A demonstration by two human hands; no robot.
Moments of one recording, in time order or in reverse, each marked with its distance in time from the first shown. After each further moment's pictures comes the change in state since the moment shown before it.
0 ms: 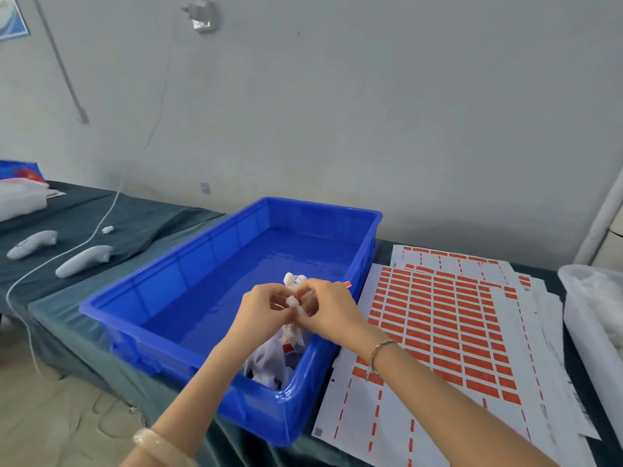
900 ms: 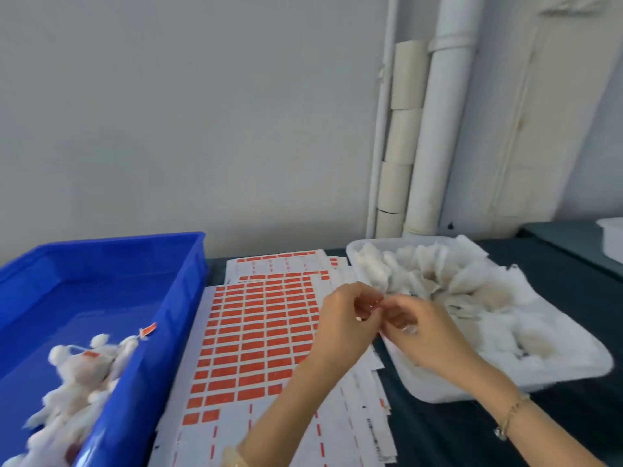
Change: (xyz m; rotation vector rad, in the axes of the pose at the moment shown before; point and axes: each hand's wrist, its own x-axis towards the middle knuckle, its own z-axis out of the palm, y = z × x) left_hand -0.078 0.202 0.245 -0.277 -0.447 0.640; right_hand -0.249 0.091 -0.221 -0.092 0.489 0.414
